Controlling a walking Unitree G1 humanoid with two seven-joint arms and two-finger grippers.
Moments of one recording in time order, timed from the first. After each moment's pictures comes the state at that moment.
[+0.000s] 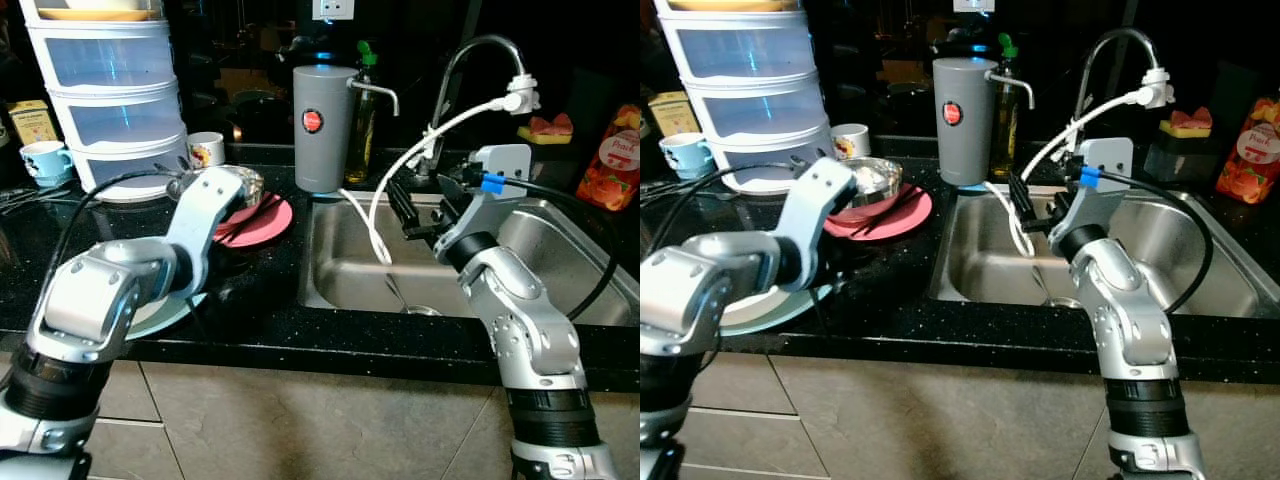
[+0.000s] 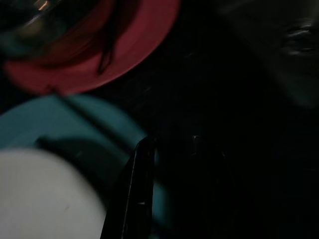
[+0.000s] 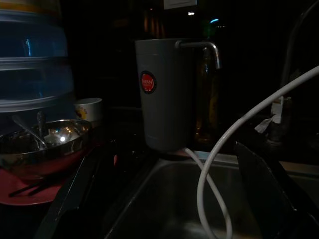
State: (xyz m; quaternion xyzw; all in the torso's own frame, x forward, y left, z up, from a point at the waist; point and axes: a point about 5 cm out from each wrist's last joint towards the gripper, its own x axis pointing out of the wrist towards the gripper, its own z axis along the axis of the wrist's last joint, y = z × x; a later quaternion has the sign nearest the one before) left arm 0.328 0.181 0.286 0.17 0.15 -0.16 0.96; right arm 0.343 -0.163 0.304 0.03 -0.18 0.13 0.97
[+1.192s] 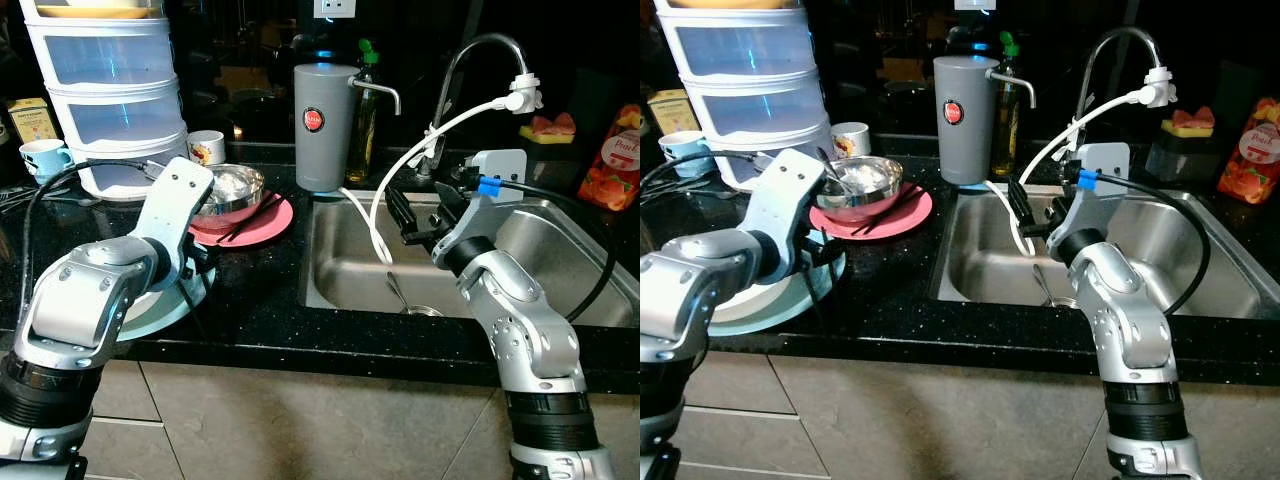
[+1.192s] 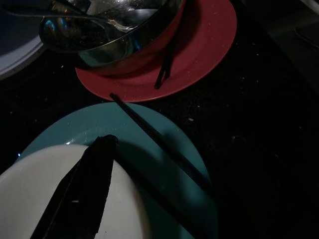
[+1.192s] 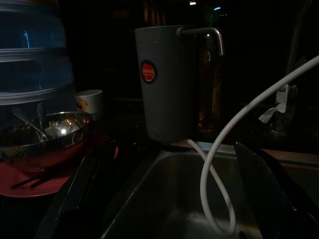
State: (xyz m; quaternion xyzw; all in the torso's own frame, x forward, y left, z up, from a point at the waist) left arm 0.322 0.190 0.305 0.16 0.10 -0.08 0.98; right arm 0.344 -0.161 0.299 0.04 -0.17 0.14 0.98
